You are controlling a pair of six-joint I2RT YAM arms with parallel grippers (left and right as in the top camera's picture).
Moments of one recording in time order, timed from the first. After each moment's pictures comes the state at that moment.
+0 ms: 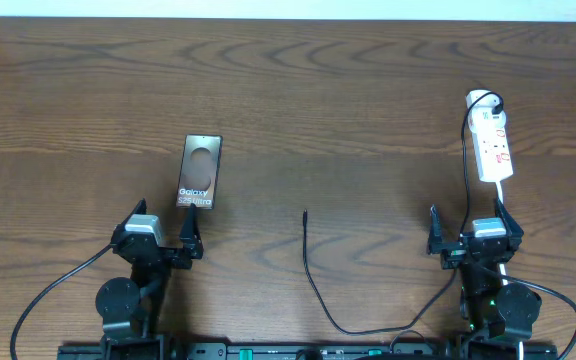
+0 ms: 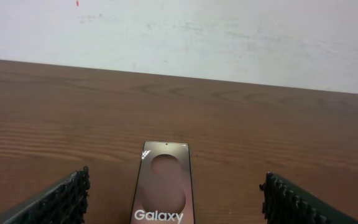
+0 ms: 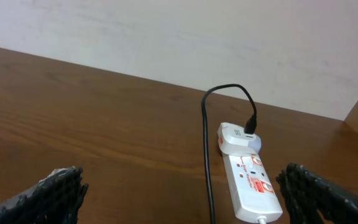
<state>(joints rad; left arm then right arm) 0.09 0.04 0.02 -0.10 0.24 -0.12 -0.14 0.01 0.01 -0.05 -0.20 -0.19</state>
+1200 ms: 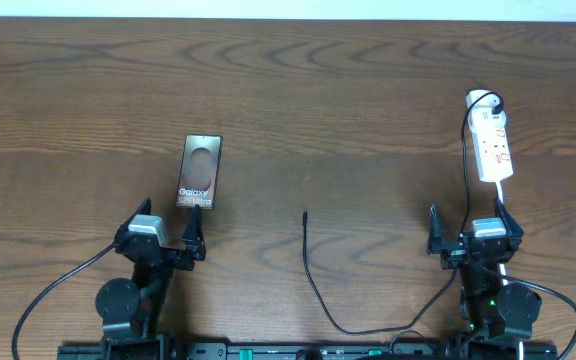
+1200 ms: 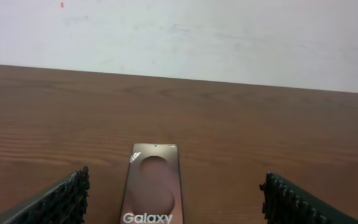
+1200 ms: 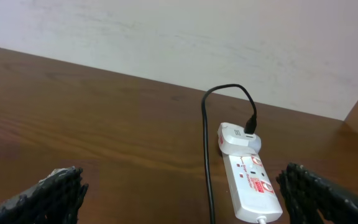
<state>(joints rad) 0.09 0.04 0.02 -0.08 0.29 -0.12 -0.14 0.01 0.01 -0.06 -0.20 -0.19</state>
